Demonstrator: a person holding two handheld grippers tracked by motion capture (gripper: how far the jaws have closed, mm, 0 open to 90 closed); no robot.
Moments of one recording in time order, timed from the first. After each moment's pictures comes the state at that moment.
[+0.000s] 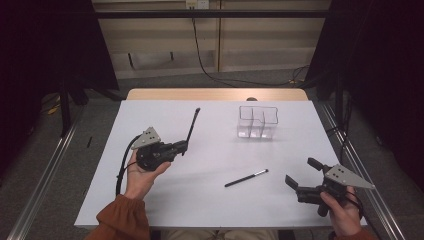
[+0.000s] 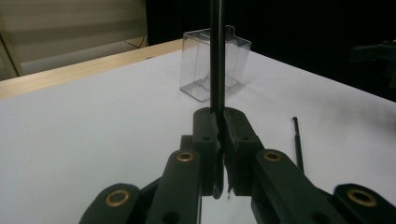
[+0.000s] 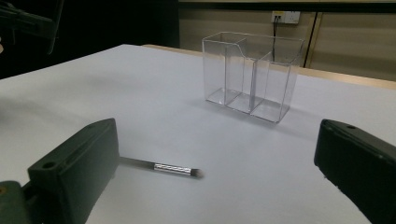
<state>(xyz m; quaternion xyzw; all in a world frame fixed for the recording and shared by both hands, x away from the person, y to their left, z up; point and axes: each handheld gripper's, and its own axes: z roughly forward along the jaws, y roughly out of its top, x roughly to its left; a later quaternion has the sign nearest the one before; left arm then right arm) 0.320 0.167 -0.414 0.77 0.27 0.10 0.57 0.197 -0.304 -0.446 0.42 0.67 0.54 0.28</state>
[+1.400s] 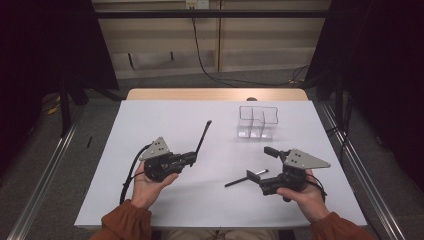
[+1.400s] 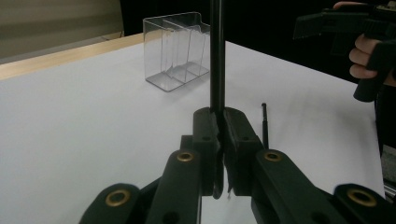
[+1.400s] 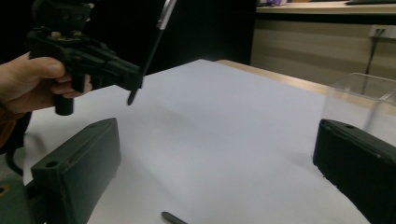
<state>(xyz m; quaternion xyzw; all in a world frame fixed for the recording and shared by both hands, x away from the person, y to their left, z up) 0.303 0.149 -0.425 0.78 0.24 0.08 0.57 0.238 -0.216 -0.425 0.32 0.71 0.60 0.20</state>
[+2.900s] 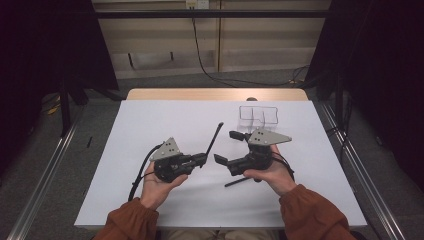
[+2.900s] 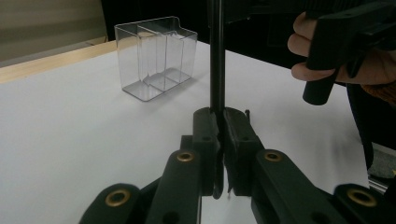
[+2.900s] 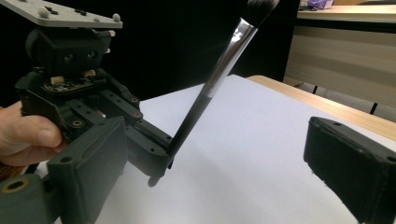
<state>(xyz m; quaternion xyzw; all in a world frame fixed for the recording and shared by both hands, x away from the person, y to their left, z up) 0.300 0.124 -0.425 0.79 0.22 0.07 0.57 0.292 -0.146 -0.402 0.27 0.73 0.61 0.16</state>
